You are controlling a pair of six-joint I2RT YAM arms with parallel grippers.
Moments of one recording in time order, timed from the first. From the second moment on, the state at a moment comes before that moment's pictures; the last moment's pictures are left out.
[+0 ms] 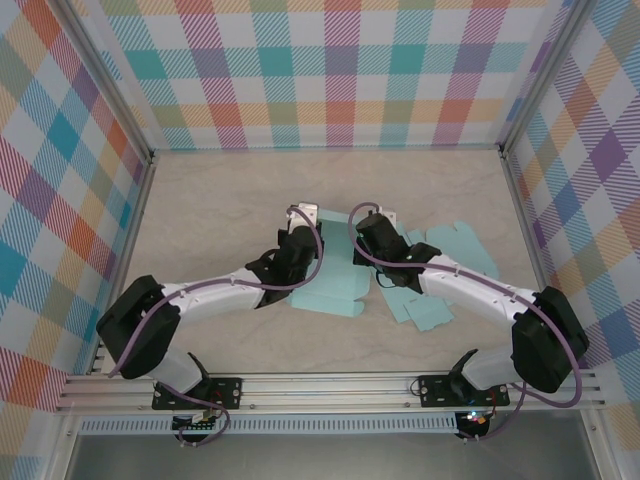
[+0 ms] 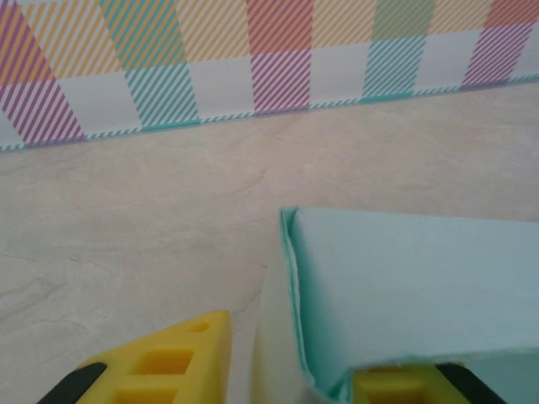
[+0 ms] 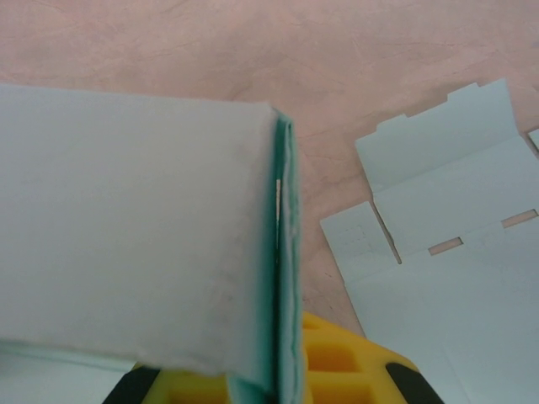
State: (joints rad) left arm -0.86 1.50 0.85 0.25 -0.67 -0.23; right arm 0.76 1.38 0.92 -0.37 0.32 0.68
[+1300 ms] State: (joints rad) left arm -0.85 1.29 0.87 0.03 -0.54 -0.37; right arm 0.76 1.49 1.03 -0.48 0.30 0.68
